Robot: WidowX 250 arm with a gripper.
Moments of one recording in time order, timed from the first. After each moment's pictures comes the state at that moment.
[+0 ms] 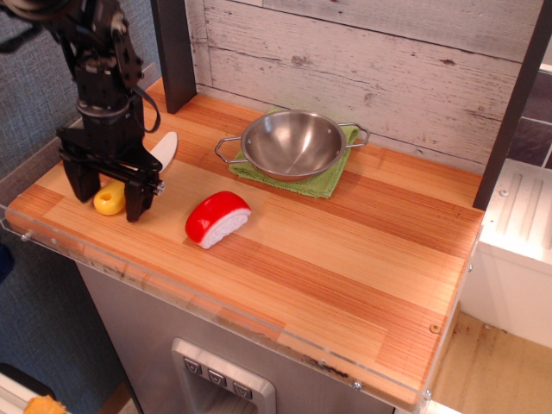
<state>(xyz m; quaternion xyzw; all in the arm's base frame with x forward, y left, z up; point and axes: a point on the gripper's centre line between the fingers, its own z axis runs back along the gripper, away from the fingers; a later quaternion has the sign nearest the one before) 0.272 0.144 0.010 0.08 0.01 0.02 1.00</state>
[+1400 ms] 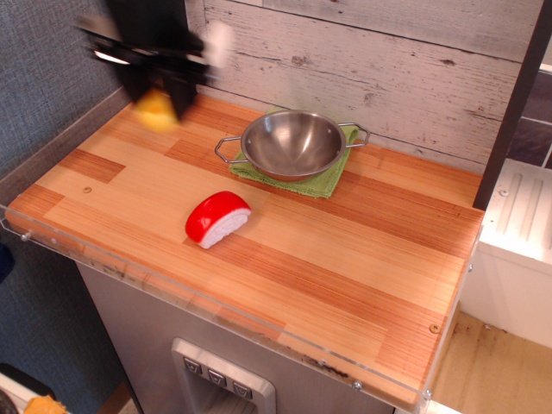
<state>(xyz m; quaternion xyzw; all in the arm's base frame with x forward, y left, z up) 0.294 0.052 0.118 -0.01 -0.10 -0.01 0.99</state>
